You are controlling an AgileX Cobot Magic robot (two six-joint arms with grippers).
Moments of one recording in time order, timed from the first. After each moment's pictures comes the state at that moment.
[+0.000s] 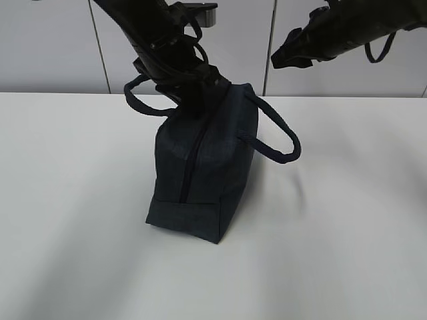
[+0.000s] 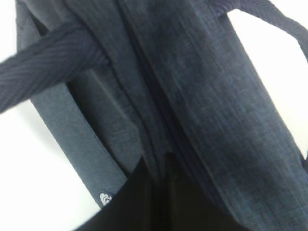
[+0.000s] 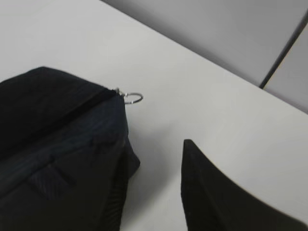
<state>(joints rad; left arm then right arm) -0.51 2.17 -2.04 -0.30 1.19 0.21 0.11 1.96 -1.64 0.76 0.63 -0.95</state>
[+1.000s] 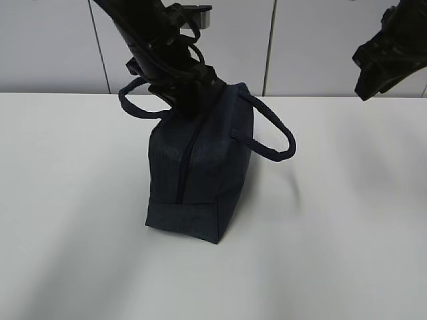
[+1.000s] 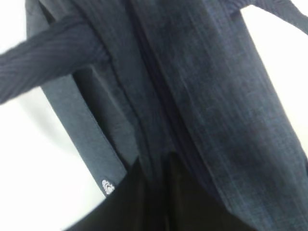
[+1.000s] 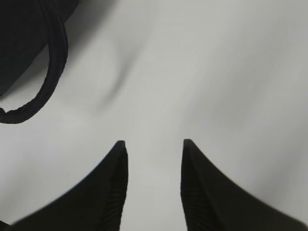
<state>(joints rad) -0.50 2.17 -2.04 -0.27 1.22 0.15 0.11 1.75 -1.65 0.08 1.23 -0.34</state>
